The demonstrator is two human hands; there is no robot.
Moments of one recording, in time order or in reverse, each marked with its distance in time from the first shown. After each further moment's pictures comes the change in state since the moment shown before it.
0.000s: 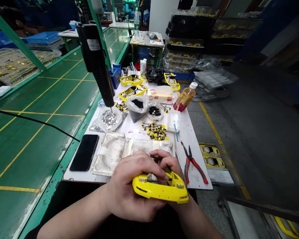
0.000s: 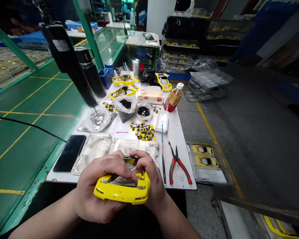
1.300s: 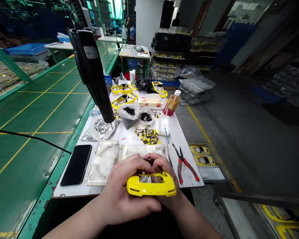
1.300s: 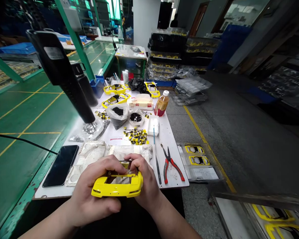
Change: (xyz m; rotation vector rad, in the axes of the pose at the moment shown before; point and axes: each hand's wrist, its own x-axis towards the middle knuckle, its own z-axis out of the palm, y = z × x) left_hand -0.001 0.004 -0.012 0.015 -0.067 -0.104; right_hand 0.006 -0.003 0.008 0.032 0.023 -0.029
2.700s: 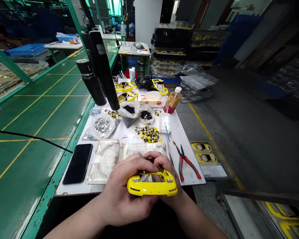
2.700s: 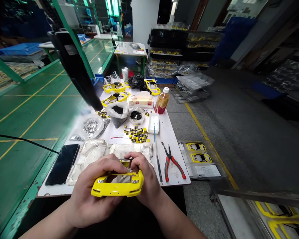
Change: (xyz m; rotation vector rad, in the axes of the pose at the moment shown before) left_hand -0.003 0.002 0.006 0.013 -0.011 0.028; right_hand 0.003 -0.004 -0.004 0.012 -0.028 -0.018
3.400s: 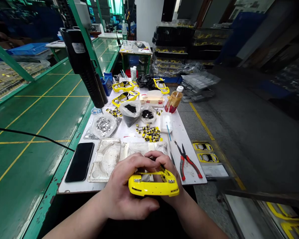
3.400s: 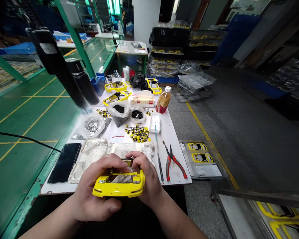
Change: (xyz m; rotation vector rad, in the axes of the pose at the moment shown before) left_hand -0.006 -0.016 -0.002 -0.046 0.016 0.072; right_hand -0.007 0.007 -0.001 0.000 -0.016 0.002
